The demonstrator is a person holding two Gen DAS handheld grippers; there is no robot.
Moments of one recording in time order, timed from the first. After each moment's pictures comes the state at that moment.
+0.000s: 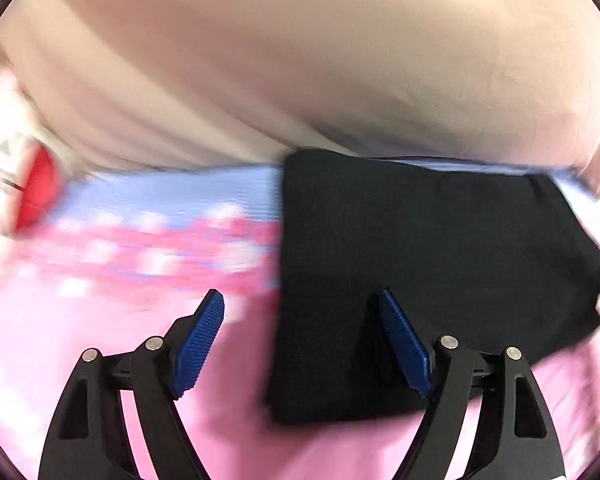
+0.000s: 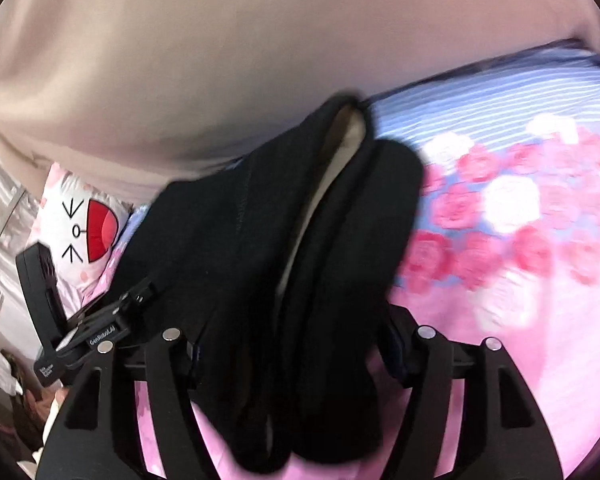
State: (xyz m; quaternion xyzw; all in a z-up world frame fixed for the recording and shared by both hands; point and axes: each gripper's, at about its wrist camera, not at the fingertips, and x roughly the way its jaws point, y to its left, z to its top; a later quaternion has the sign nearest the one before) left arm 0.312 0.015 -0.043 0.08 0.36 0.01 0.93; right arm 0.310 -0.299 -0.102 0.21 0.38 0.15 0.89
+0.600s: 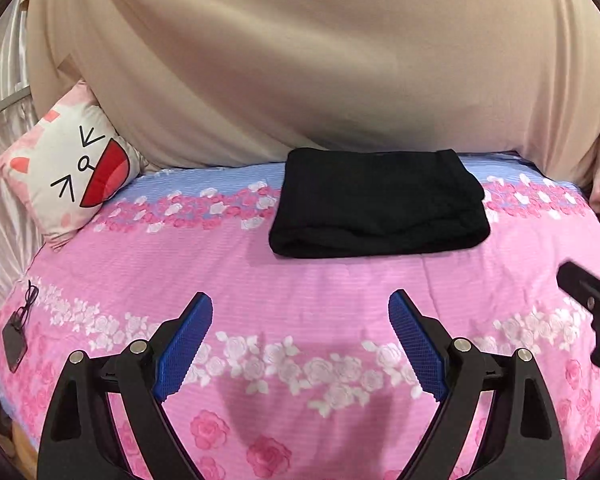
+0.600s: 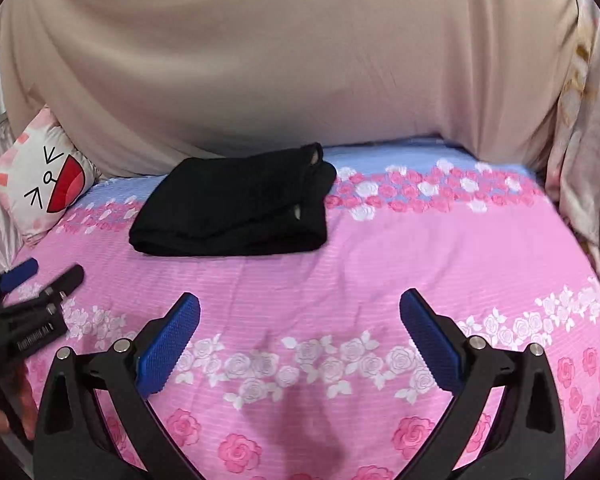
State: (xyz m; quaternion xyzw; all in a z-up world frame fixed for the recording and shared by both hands) left arm 0.118 -0.022 -0.005 0.06 0.33 0.01 0.94; right arm 0.082 -0.228 -0.028 0.05 0.31 -0.01 0.95
